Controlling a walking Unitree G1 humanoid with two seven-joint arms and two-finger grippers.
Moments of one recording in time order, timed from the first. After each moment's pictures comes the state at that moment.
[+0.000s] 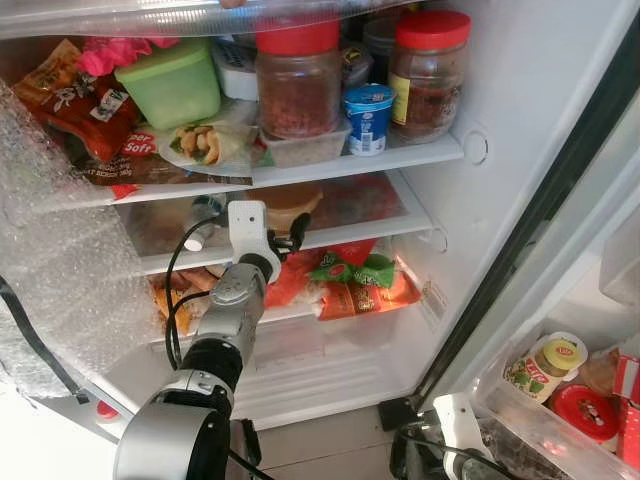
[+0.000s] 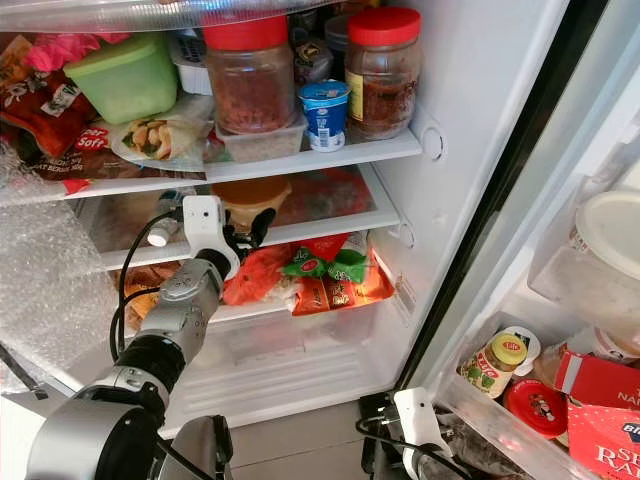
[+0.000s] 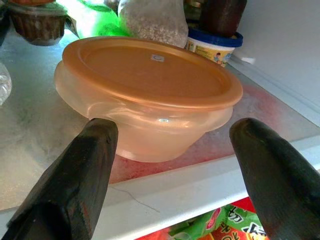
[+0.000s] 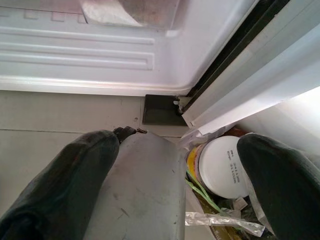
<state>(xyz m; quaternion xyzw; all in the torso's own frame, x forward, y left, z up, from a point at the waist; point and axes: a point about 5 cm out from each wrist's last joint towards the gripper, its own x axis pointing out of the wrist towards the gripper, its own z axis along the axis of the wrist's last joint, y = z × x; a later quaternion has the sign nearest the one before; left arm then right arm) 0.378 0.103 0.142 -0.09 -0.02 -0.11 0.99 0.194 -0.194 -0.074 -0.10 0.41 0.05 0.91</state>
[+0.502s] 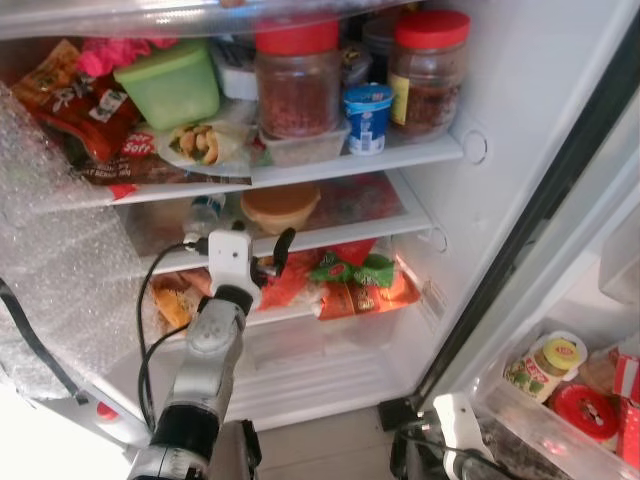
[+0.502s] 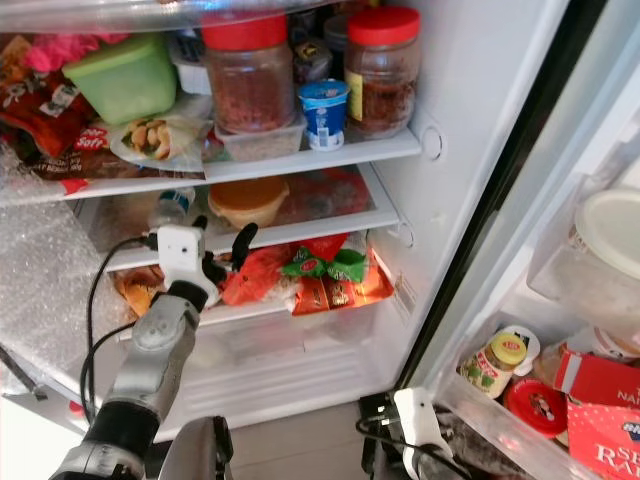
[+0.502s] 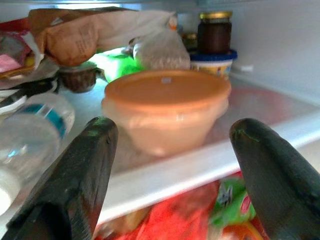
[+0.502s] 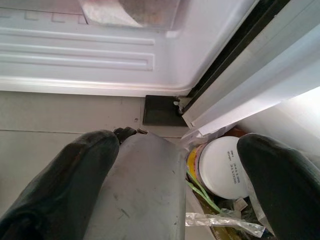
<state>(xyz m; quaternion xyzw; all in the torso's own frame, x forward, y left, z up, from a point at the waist) 0.316 0.128 0.128 0.02 -0.11 -0.09 0.99 0.195 -0.194 -0.073 -0.10 0.41 0.05 0.91</state>
